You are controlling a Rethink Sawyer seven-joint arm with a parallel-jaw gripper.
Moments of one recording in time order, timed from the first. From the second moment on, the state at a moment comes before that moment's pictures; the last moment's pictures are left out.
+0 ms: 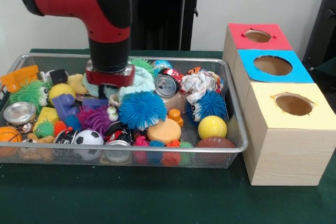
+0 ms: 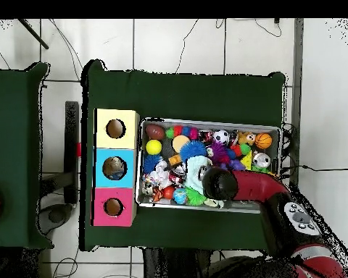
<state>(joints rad) -0.58 -0.43 0.16 1.66 -0.47 0.37 1.82</state>
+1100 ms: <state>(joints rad) -0.39 -0.53 0.07 1.70 -0.22 0.38 1.83</state>
